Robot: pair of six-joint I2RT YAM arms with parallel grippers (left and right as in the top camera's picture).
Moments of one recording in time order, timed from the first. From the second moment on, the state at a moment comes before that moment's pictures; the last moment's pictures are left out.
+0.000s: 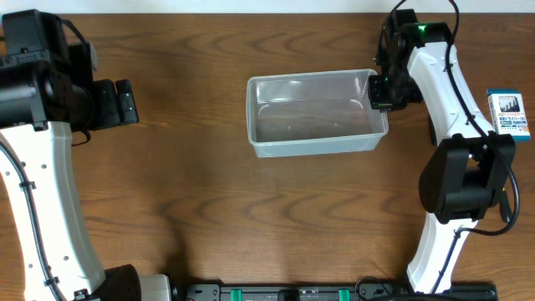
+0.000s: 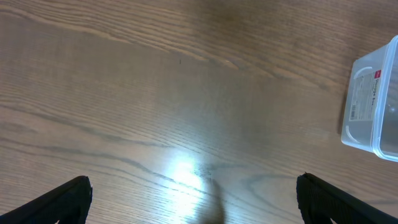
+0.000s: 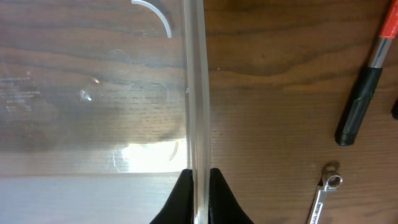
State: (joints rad) left arm 0.19 1.55 1.95 -1.57 -0.04 -0.02; right arm 0.10 2.13 1.92 -1.35 0.03 0.10
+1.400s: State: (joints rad) left arm 0.19 1.55 1.95 -1.57 -0.04 -0.02; right arm 0.10 2.13 1.92 -1.39 0.02 0.13
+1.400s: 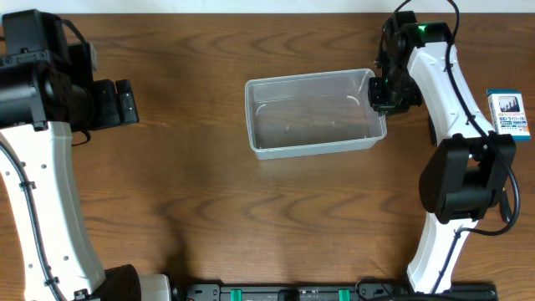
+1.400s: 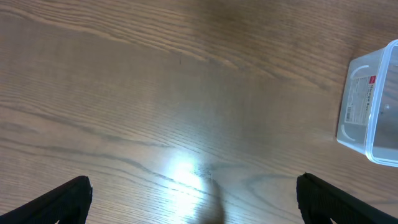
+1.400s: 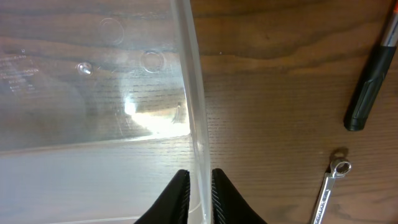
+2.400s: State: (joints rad) left arm 0.19 1.55 1.95 -1.57 -0.04 -0.02; right arm 0.09 2.13 1.92 -1.27 -0.05 -0.15
